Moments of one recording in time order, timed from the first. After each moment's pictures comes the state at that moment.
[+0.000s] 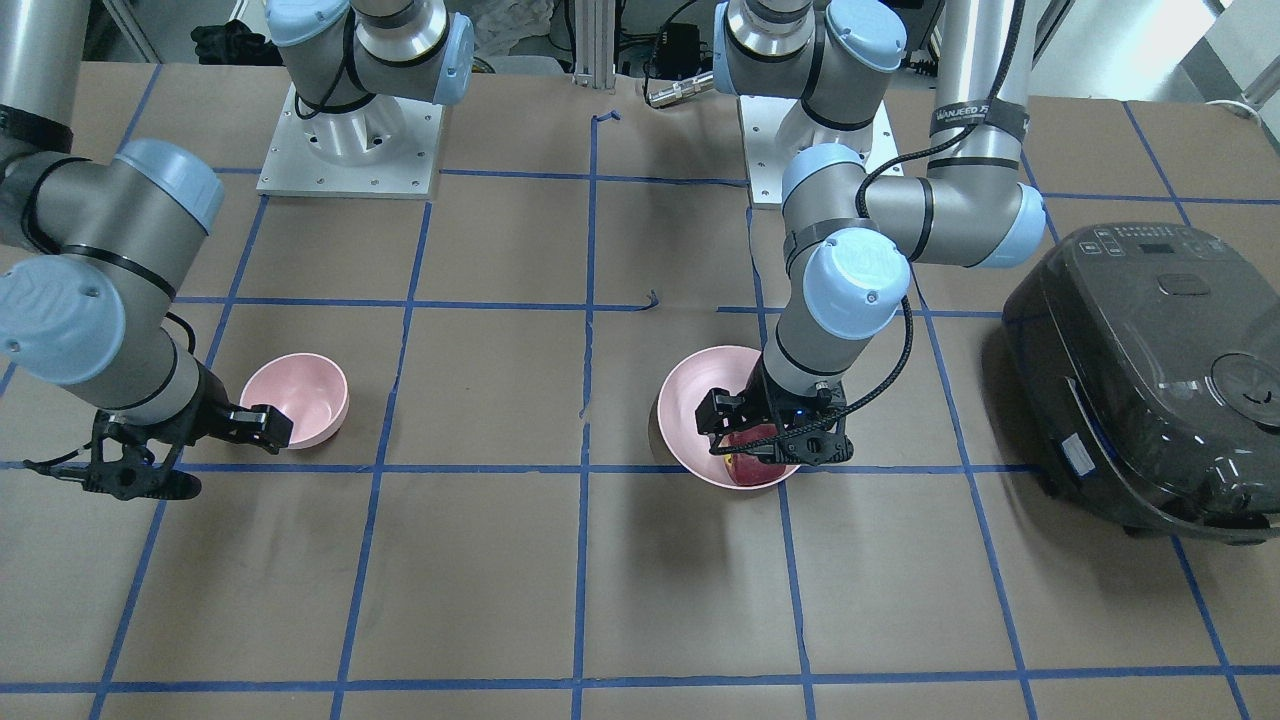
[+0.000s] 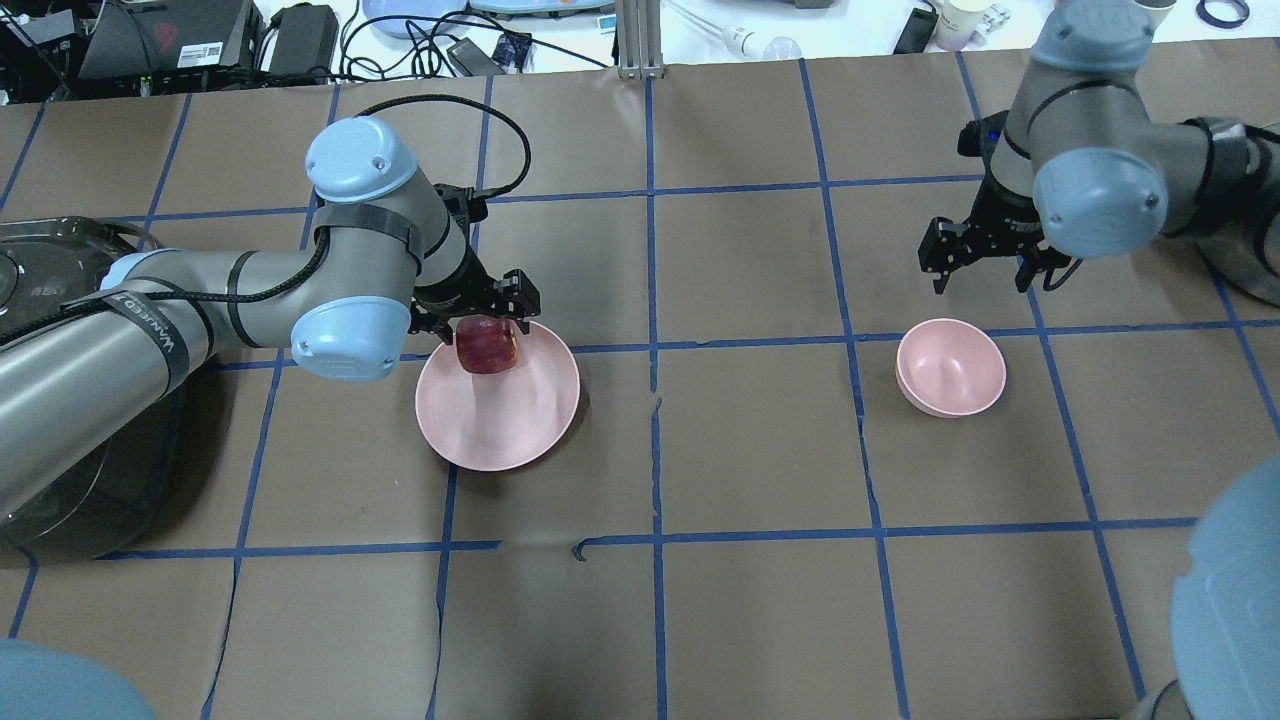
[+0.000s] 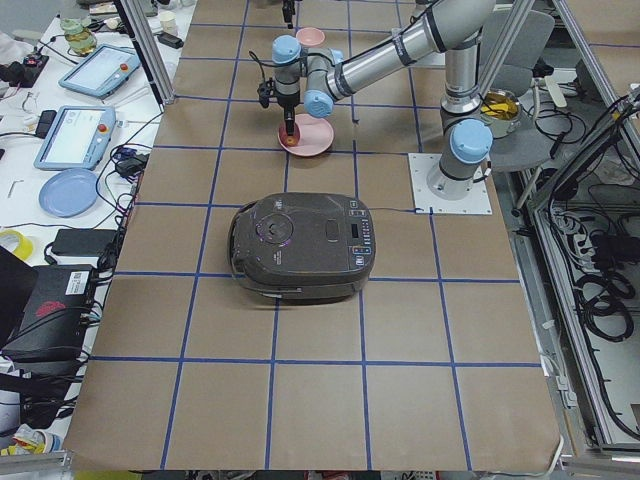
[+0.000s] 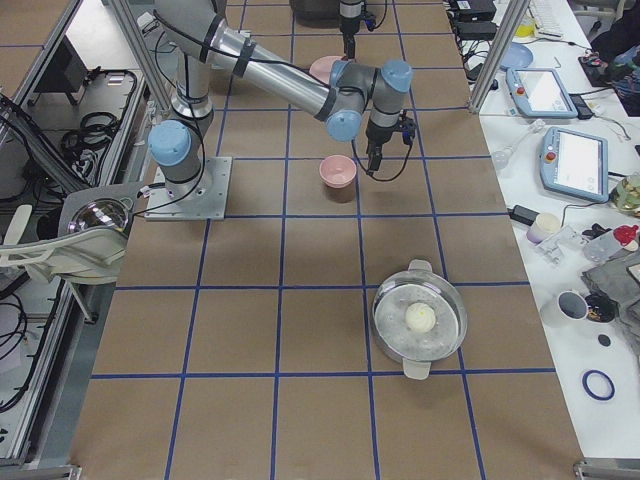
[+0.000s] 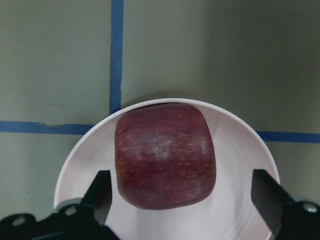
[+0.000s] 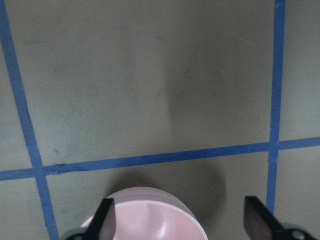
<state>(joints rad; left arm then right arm) -1.63 -1.90 -1.90 -0.89 1.50 -0.14 1.37 -1.24 1.79 -2.02 -1.67 -0.12</state>
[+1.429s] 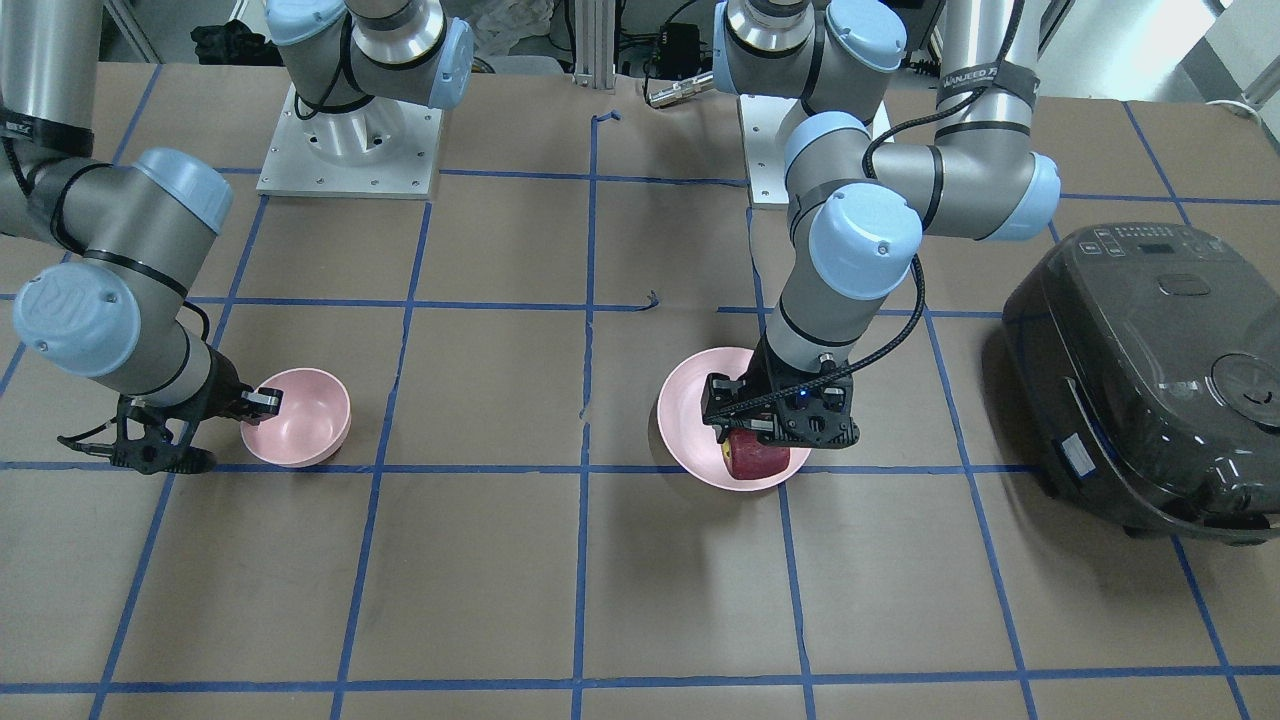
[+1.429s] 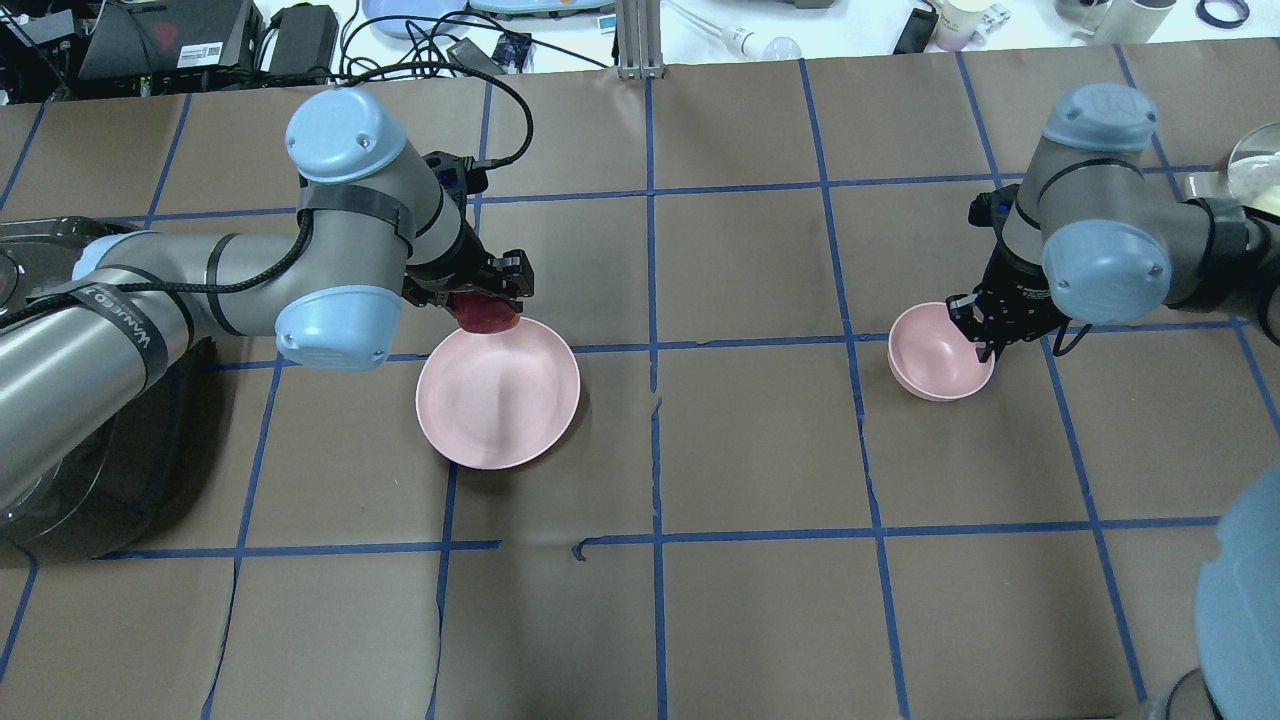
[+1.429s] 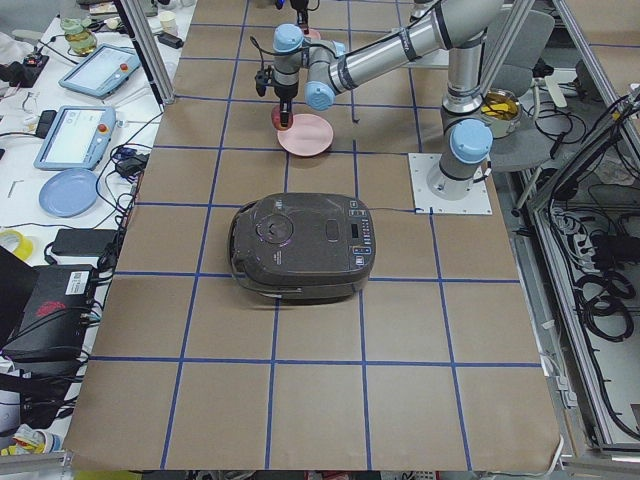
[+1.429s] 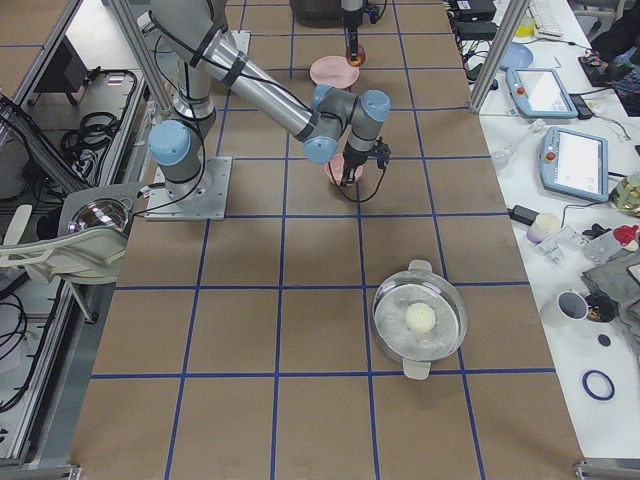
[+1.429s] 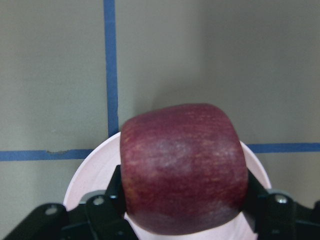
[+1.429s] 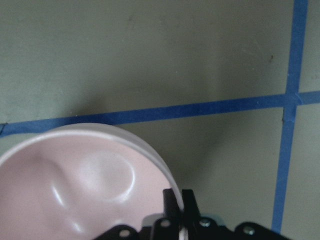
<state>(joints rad) -1.64 -1.83 -1.86 -0.92 1.49 -0.09 1.33 -1.25 1.89 -2.05 -1.65 -0.15</state>
